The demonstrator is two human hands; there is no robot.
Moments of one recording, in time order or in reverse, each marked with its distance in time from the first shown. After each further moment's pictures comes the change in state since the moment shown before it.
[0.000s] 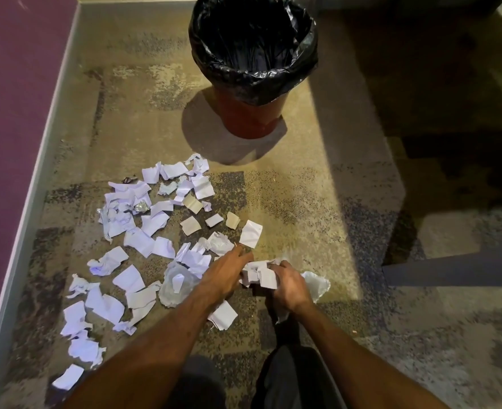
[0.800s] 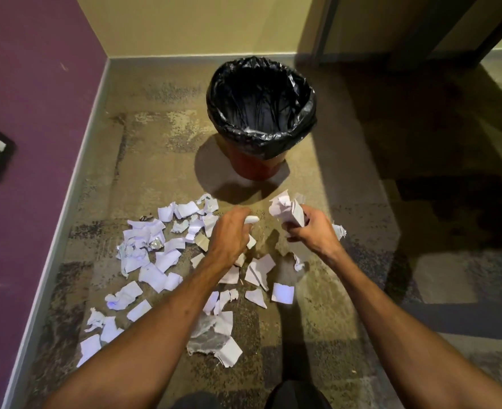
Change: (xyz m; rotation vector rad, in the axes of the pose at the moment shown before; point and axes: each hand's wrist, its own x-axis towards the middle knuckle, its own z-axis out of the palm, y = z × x) left_hand 0.055 0.033 -0.189 -0.213 0.616 -0.092; right_hand 0.061 -0.077 -0.217 0.614 0.219 -0.154
